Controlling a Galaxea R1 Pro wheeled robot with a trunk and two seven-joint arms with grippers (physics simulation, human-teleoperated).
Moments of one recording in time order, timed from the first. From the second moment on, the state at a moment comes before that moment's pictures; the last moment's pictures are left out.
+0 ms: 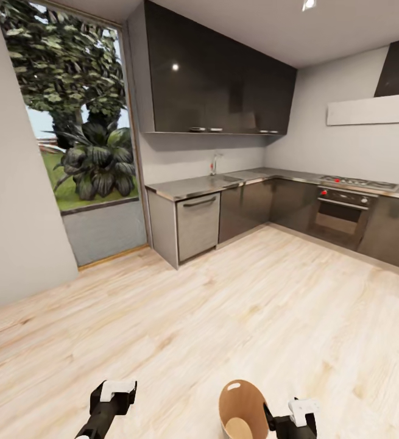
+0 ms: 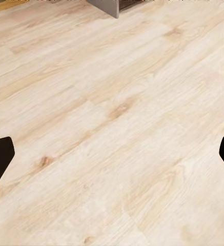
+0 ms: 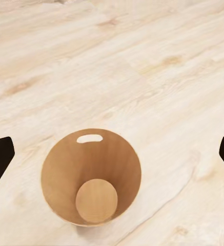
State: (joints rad) left arm -0.26 0.02 0.00 -0.59 -0.01 -0.27 0.00; right arm -0.07 -0.02 -0.08 -0.85 0.10 -0.19 0.15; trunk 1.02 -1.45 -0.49
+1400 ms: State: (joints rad) left arm -0.26 0.02 0.00 -0.59 -0.01 -0.27 0.00; right arm -0.64 -0.03 -0.08 -0.87 0.10 1.00 0.17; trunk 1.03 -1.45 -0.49
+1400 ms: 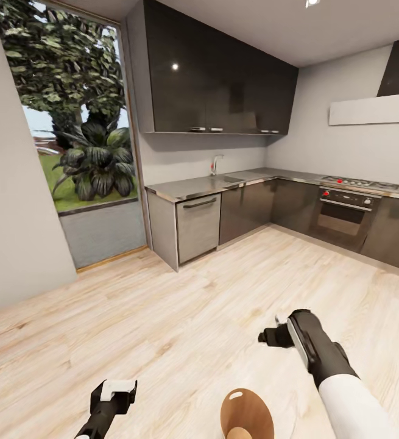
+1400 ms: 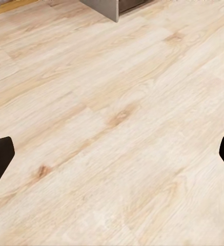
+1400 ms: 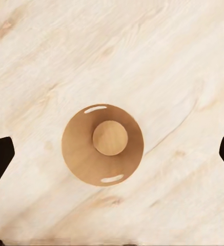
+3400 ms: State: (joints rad) left arm -0.26 0.02 -0.01 -0.59 -0.01 -0.26 0.00; right arm -0.98 -0.13 -0.05 -0.30 0.12 1.01 0.15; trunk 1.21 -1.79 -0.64
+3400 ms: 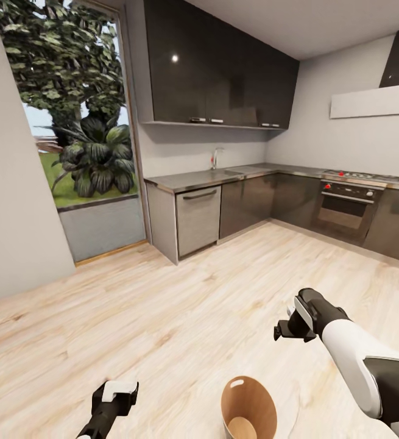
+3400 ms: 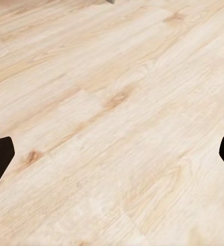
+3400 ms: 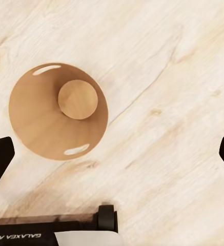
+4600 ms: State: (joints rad) left arm -0.26 0.02 -0.01 -0.59 -0.01 -0.26 0.00; right arm -0.98 -0.11 -0.06 -0.30 0.10 0.94 0.03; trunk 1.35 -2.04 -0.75
